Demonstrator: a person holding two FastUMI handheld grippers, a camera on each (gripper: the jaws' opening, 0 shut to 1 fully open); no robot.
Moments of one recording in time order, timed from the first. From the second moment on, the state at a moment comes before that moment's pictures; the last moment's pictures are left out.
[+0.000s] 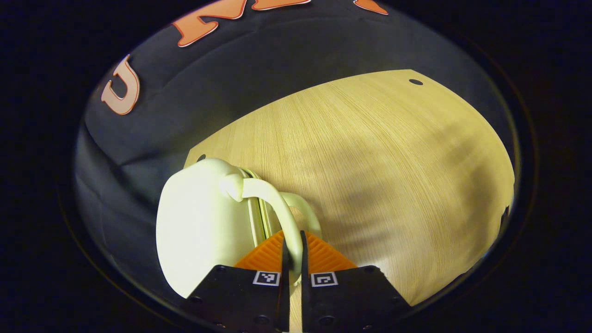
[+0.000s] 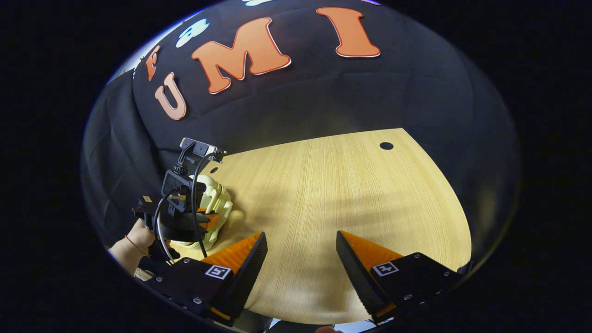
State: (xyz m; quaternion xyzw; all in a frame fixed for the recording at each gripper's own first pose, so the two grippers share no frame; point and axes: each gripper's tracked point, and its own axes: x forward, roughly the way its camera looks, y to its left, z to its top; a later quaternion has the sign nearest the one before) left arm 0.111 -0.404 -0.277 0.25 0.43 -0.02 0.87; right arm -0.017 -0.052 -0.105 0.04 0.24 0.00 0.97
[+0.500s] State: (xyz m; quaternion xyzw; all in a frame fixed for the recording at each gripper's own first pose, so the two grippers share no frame) left arm 0.111 -0.427 -0.202 0.10 0.33 -0.09 0.94; right arm -0.012 -0.026 -0.083 0.05 0.21 -0.06 0.97
